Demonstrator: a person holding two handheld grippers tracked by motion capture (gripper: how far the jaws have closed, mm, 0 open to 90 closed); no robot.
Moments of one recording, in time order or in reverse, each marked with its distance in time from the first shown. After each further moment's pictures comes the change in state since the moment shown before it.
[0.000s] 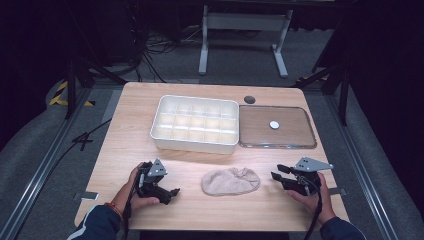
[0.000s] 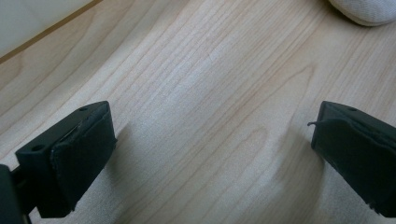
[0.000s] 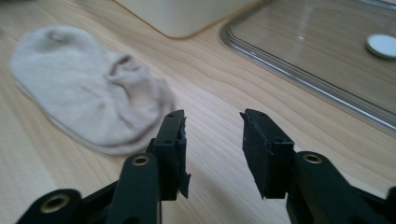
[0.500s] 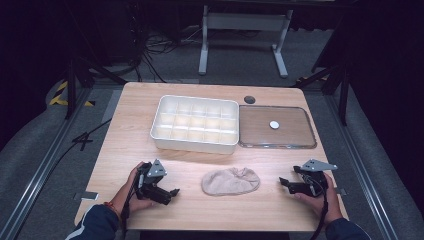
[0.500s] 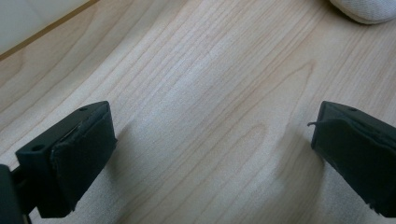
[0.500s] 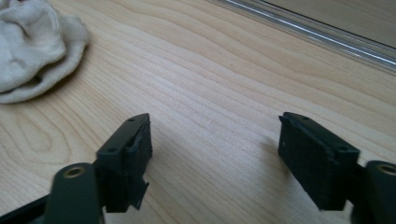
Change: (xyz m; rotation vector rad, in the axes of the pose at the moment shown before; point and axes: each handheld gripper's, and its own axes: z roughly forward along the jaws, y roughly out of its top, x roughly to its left) left arm 0.000 -0.001 -0.002 0.001 -0.002 0.005; right arm -0.031 -0.033 -0.001 0.116 -0.124 0.097
